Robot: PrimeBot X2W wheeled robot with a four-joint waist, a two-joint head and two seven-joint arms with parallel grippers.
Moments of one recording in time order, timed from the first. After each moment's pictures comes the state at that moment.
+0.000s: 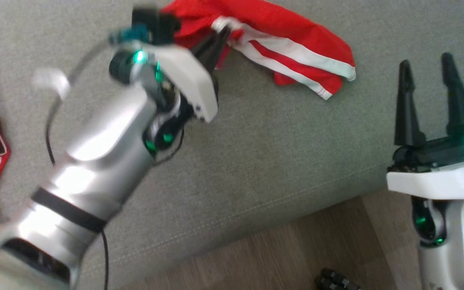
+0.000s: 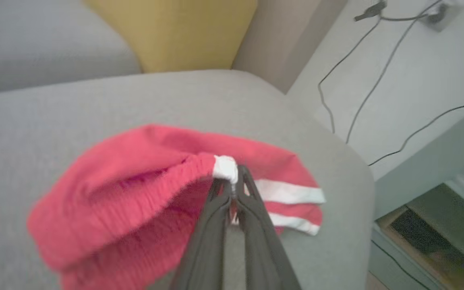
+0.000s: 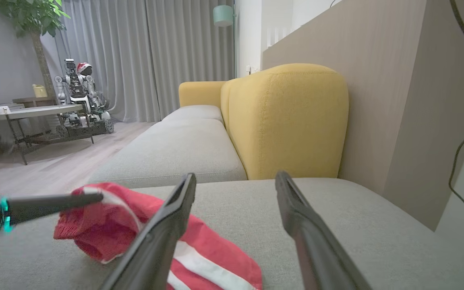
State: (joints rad) left arm -0.93 0.18 -0.87 0.53 -0.86 -0.01 0.00; right arm -0.22 -0.04 -0.05 -0.14 0.19 0.13 -0.26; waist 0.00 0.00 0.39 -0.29
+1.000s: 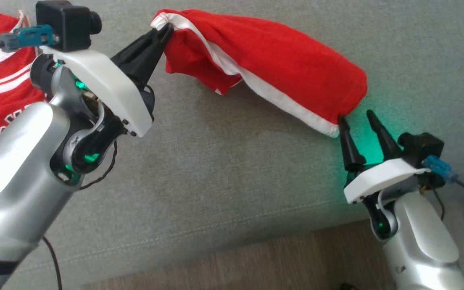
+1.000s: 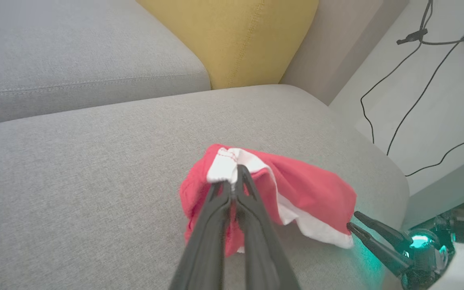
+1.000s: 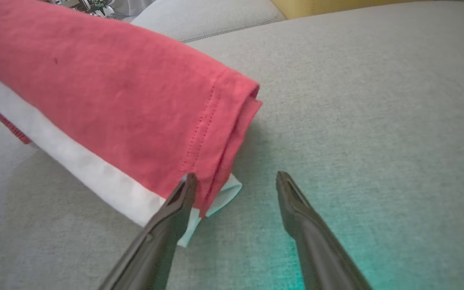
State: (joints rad) left arm -0.80 0.53 -0.76 0.00 -0.98 0.11 0.19; right arm -0.39 -0.05 0.03 0.53 0.23 0.13 -0.26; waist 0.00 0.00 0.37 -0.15
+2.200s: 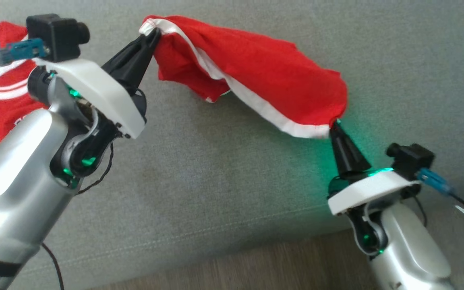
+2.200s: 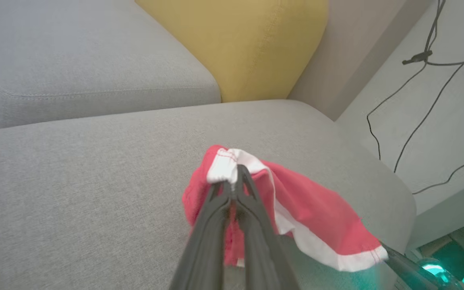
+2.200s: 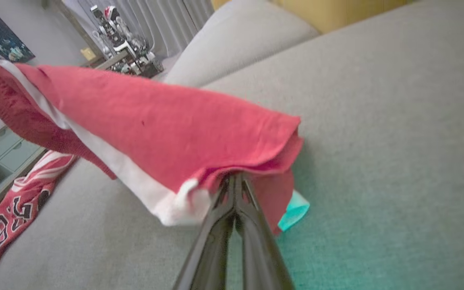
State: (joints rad) left arm -0.77 0.52 -0.75 0.08 -0.98 0.09 0.10; right arm -0.32 -0.05 0.21 0.43 0.49 0.13 -0.26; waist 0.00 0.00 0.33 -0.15
